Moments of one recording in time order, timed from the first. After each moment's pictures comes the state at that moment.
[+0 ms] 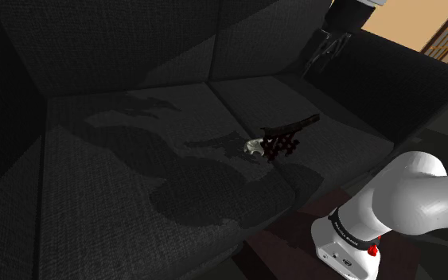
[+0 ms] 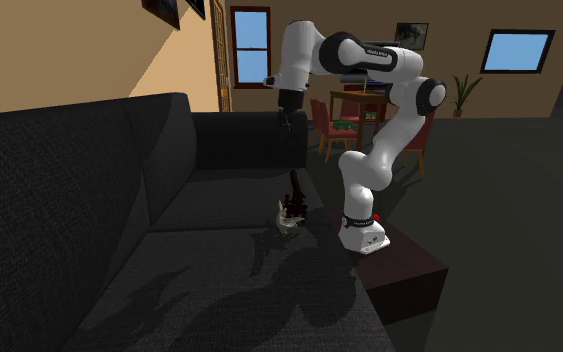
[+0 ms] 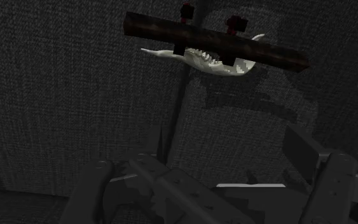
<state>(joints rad) 0.00 -0.80 0.07 -2.31 0.08 1.65 0.05</state>
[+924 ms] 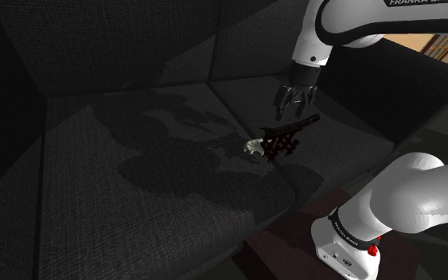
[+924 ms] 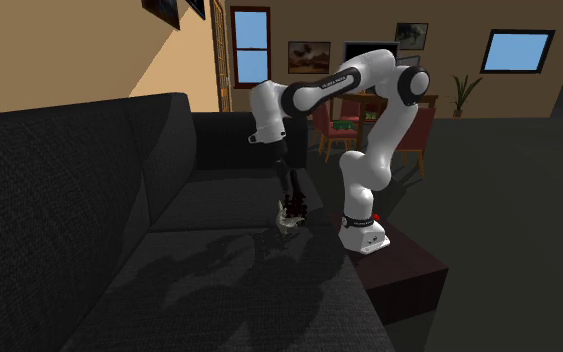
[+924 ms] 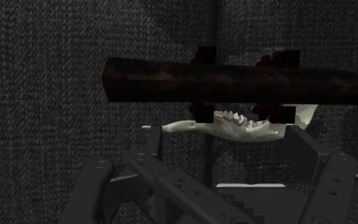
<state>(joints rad) -0.05 -0.55 0.02 -2.47 0.14 1.72 0.11</state>
